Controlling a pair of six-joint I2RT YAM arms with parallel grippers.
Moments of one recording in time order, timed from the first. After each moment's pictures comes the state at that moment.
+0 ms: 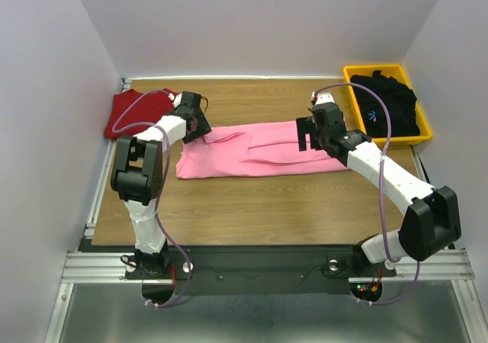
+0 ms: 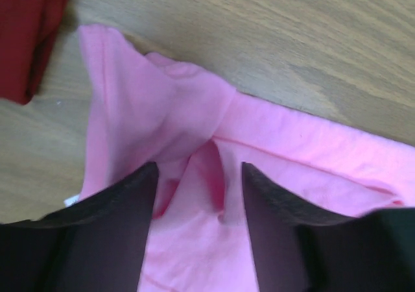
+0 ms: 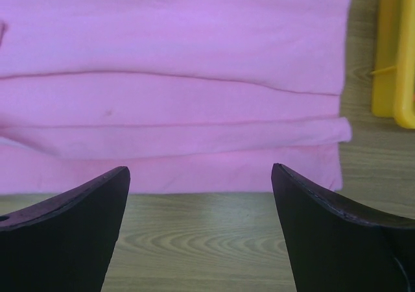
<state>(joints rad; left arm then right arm) -0.24 1.95 1.35 -0.35 -0.18 -0.64 0.45 1.41 1.12 -0.44 0.38 0.17</state>
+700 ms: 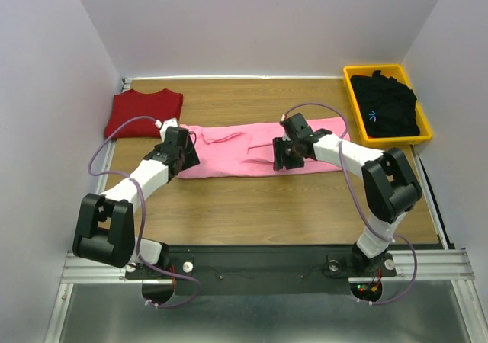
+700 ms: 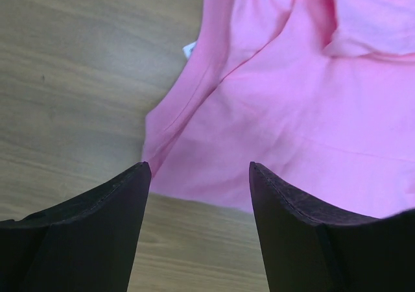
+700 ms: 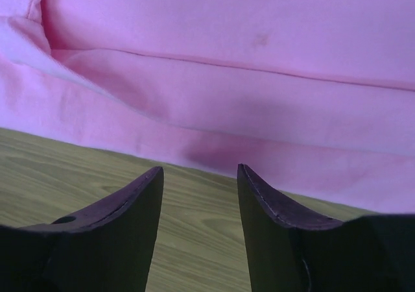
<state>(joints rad) -0.27 1.37 0.79 -0.28 -0.28 -0.52 0.53 1.75 1.17 -0.46 -0.05 0.40</state>
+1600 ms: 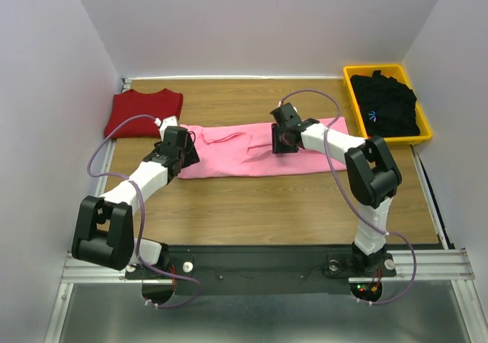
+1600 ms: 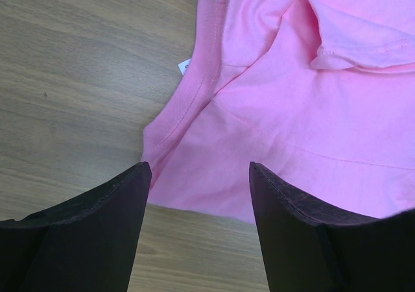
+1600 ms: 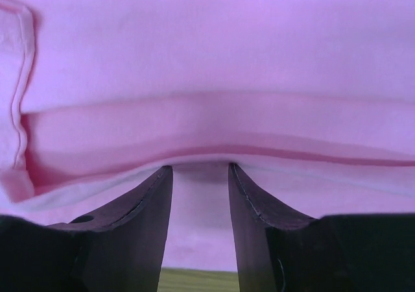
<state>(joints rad) -0.27 1.34 0.75 -0.22 -0.29 -0.49 0.53 1.94 1.37 -0.43 0.18 0.45</state>
